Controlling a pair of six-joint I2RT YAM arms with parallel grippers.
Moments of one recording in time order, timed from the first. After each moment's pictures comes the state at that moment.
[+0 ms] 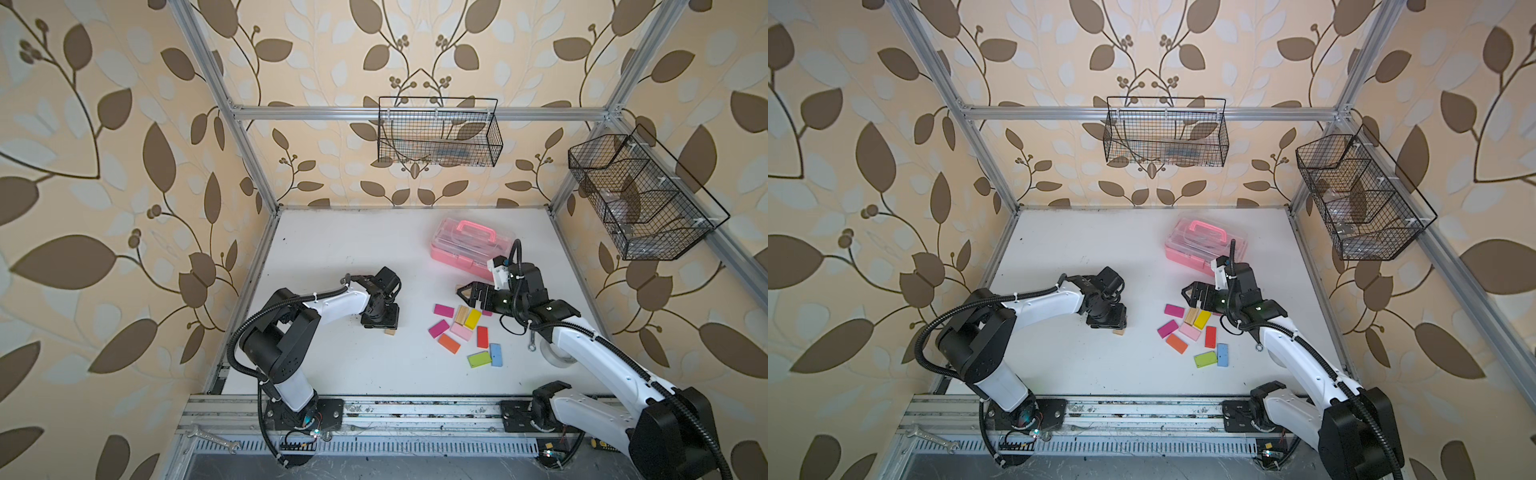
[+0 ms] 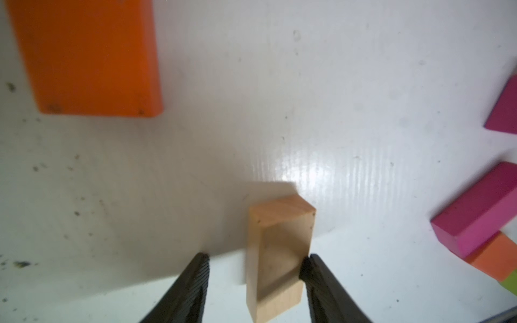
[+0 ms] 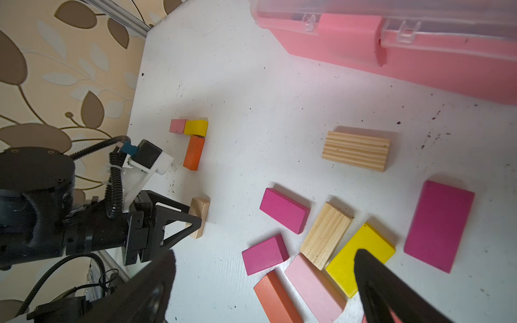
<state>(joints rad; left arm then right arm) -0.63 1.69 0.98 -0.64 0.12 -0.55 0.30 1.08 0.66 -0.33 -0.31 0.55</state>
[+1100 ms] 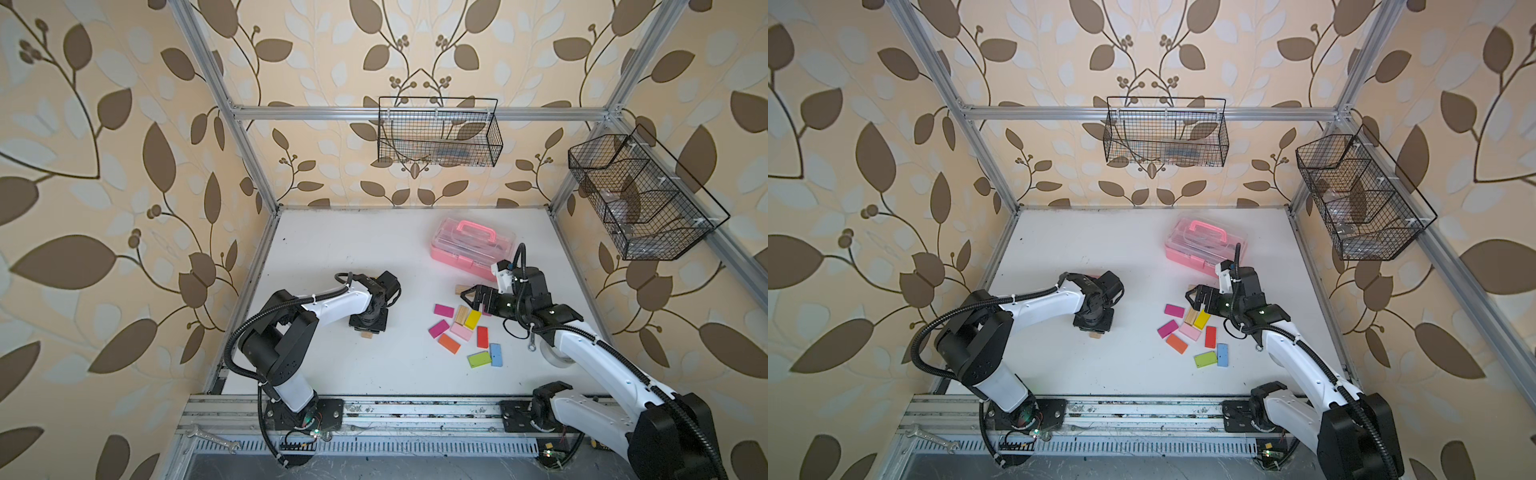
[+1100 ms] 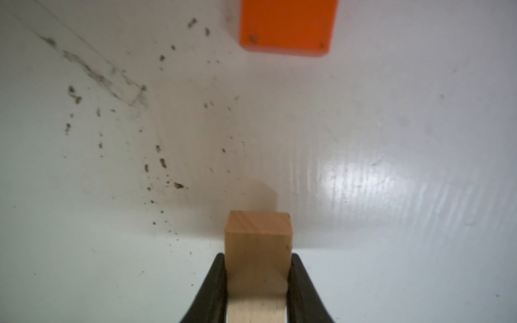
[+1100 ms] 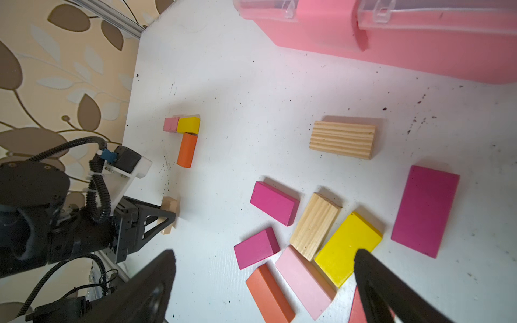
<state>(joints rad) -0.62 1.64 0.98 -0.85 -0.11 -0.56 0.26 1.05 0.62 -0.32 -0.34 0.55</state>
